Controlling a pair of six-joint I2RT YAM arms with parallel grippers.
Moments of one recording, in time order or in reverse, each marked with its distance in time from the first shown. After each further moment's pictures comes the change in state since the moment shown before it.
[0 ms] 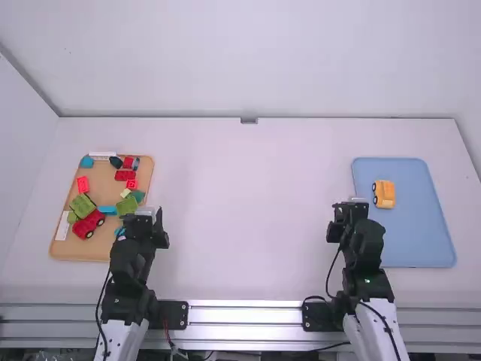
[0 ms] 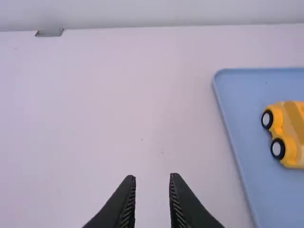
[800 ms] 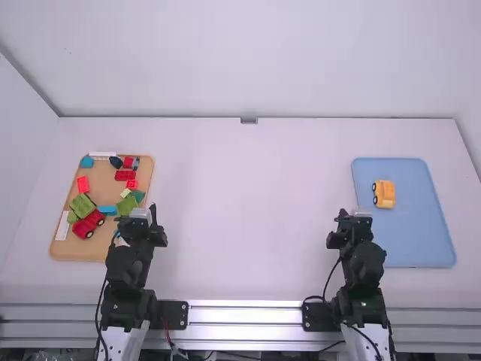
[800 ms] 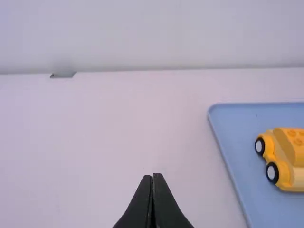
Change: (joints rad) left arm 0.000 -0.115 0.000 0.000 0.000 -0.004; right arm 0.000 -0.384 -0.147 0.009 -0.001 0.003
